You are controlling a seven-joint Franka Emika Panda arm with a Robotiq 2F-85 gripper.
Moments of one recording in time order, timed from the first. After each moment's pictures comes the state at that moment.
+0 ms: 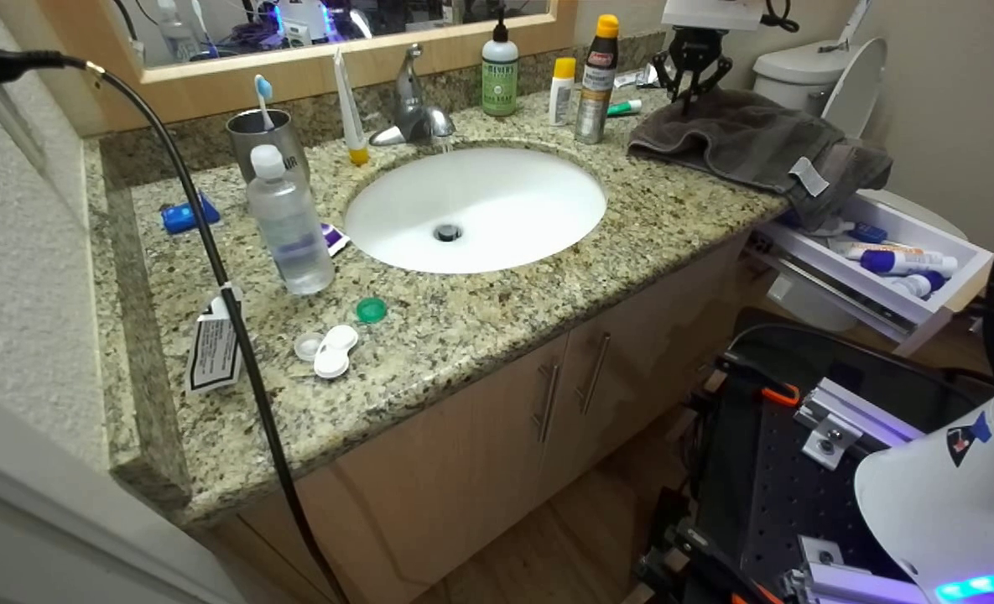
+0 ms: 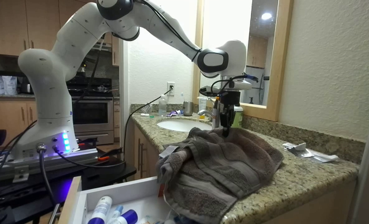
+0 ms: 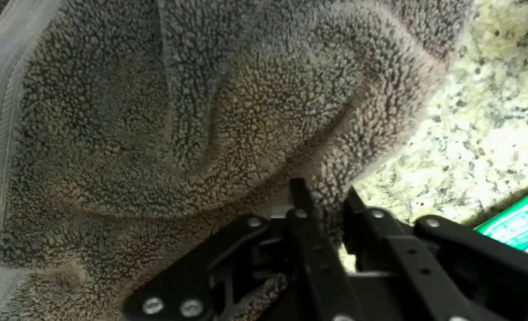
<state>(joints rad) -0.65 0.65 -0.37 -1.59 0.22 2.19 0.34</state>
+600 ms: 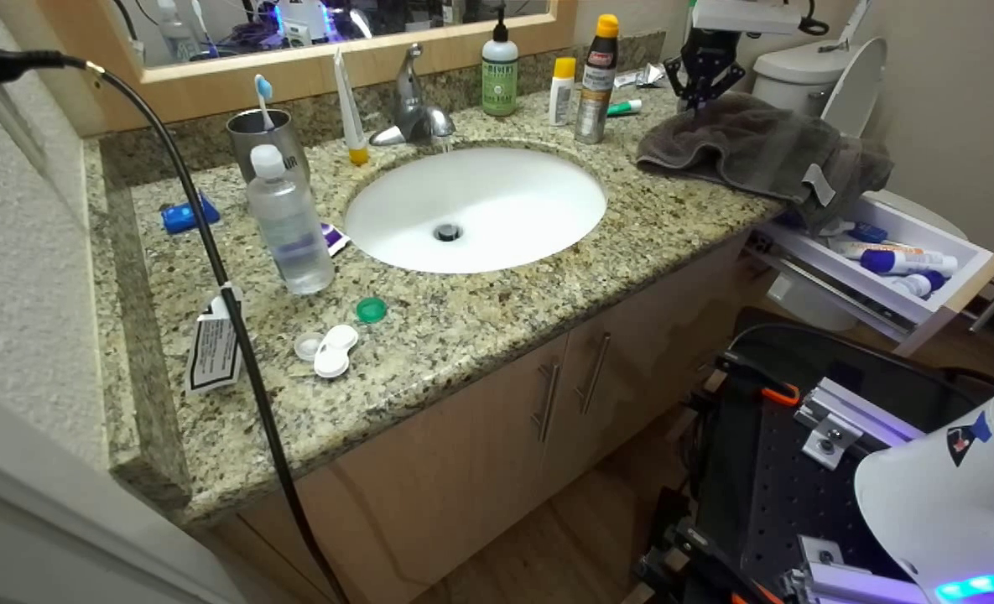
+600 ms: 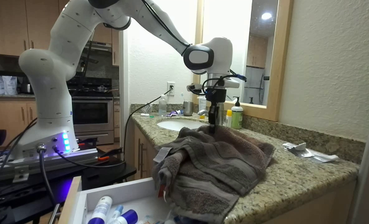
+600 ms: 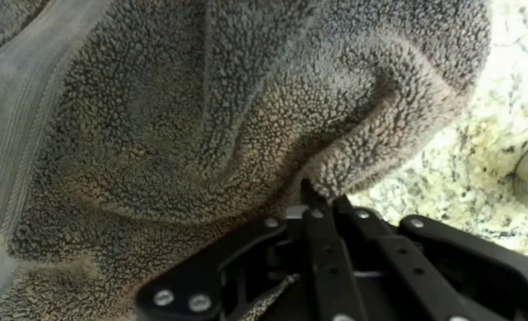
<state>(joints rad) -0.63 0.48 -0.36 -1.83 0.22 2.25 0.08</state>
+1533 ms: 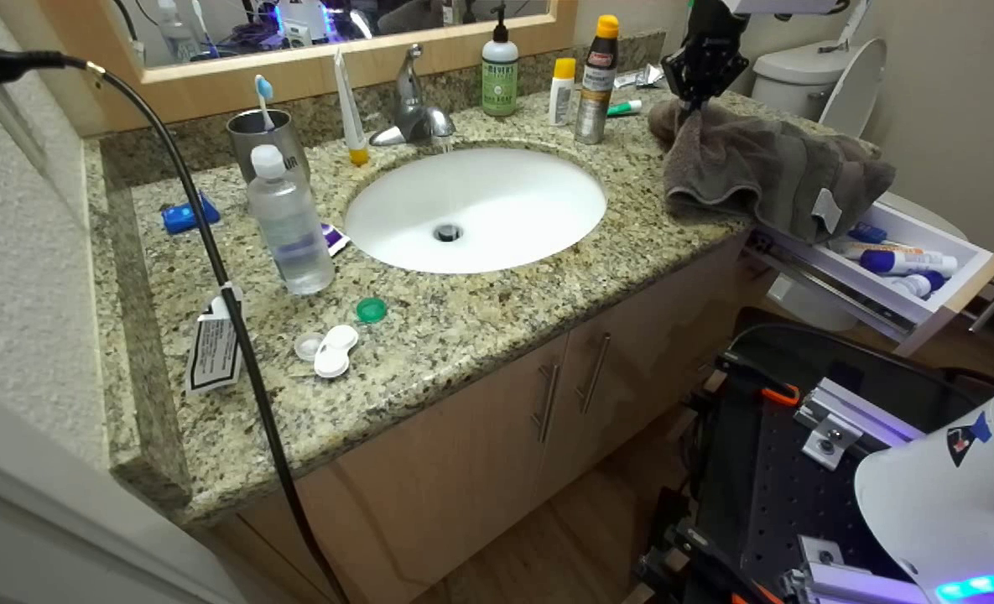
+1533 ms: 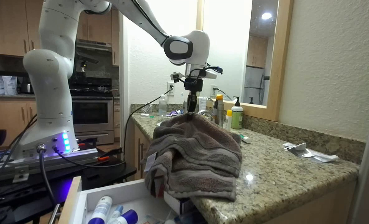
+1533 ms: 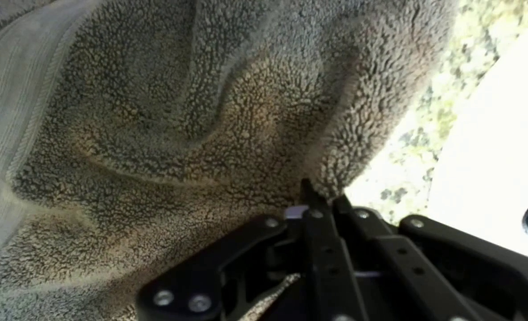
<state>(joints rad) -0.50 0.19 -0.36 -2.14 0.10 2.25 -0.13</state>
